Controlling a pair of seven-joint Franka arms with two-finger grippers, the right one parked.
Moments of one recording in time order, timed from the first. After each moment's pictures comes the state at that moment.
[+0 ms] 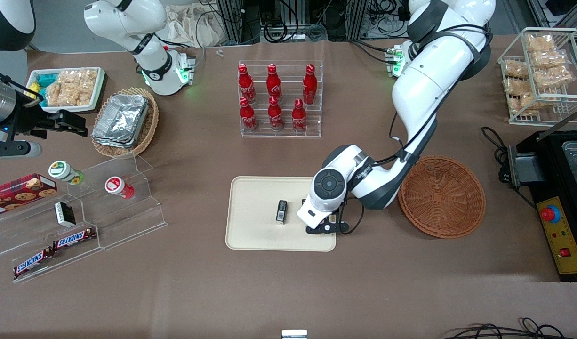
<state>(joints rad) -0.27 0.94 -0.51 -1.23 0.41 2.00 -0.85</state>
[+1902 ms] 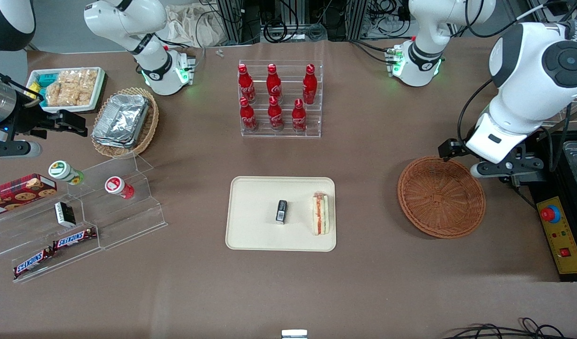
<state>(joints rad) -0.26 -0.02 0.08 -1.88 0.06 1.87 -0.24</state>
